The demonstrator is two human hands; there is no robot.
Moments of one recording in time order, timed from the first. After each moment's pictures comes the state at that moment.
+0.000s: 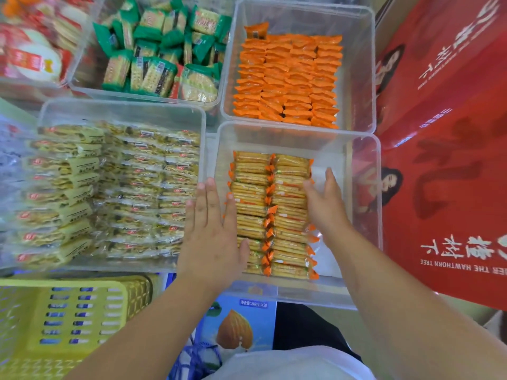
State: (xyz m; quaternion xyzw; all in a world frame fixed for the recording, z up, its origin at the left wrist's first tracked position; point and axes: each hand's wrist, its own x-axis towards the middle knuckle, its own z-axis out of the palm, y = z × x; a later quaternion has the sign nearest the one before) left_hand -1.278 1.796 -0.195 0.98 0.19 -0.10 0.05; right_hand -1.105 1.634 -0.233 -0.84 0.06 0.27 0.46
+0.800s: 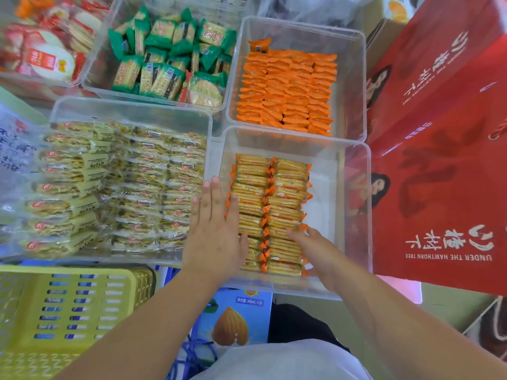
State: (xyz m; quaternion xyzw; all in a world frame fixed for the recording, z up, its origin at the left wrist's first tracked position) left_hand -1.280 1.797 -0.197 0.98 0.18 -0.08 0.06; right_hand -1.174 1.607 -0.204 -0.75 0.18 0.49 0.41
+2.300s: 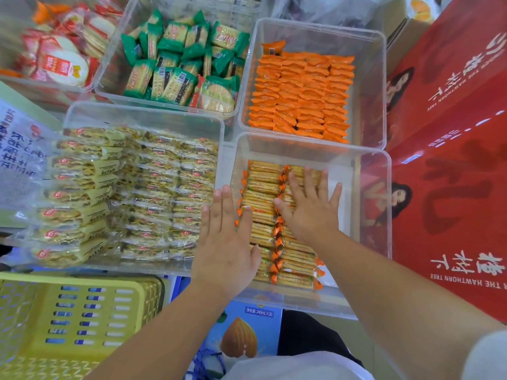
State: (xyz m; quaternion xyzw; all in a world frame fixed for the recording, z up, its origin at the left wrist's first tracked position) left_hand -1.281 1.797 -0.198 0.98 0.18 -0.08 0.07; right_hand -1.109 1.667 -0.258 -0.95 -0.26 0.17 -0.03
